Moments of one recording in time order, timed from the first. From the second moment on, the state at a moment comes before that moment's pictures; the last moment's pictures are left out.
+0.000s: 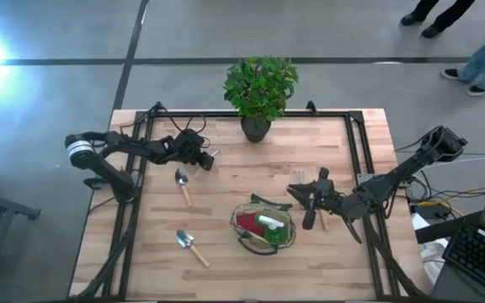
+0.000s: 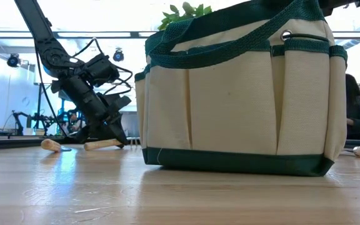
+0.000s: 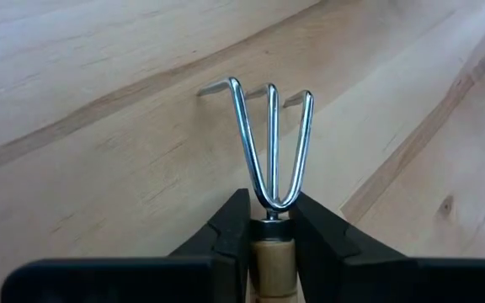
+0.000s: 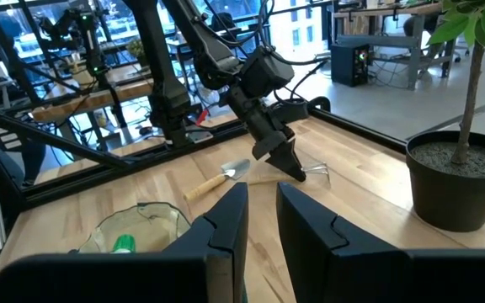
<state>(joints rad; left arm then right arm) 0.54 1.50 0.47 0.24 0.09 -0.53 0.56 1.13 0.54 0.40 0.94 0.38</state>
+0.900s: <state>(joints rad) 0.48 1.45 0.47 0.72 0.25 -0.43 0.56 1.13 0.54 0.40 0.94 0.38</state>
